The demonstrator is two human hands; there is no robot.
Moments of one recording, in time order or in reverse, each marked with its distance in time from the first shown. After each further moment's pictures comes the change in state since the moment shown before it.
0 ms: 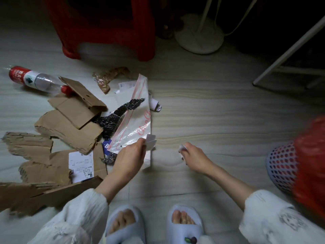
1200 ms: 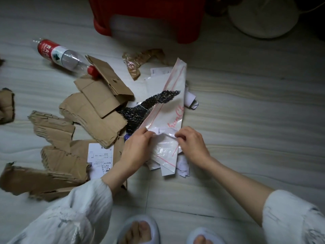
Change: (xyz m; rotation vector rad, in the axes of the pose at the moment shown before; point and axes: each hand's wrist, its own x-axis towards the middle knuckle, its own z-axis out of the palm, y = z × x) left_hand 0.042 -0.070 0.013 0.036 0.055 -0.161; right_hand 0.112 -0.045 0.060 -0.041 0.142 -0.341
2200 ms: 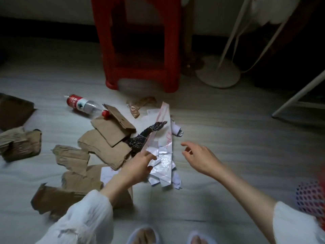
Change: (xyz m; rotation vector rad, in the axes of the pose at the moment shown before) left_hand -0.039 0.033 -0.086 0.097 -0.284 0.191; right_hand -0.083 -0.090 -0.118 -0.232 -0.065 0.053
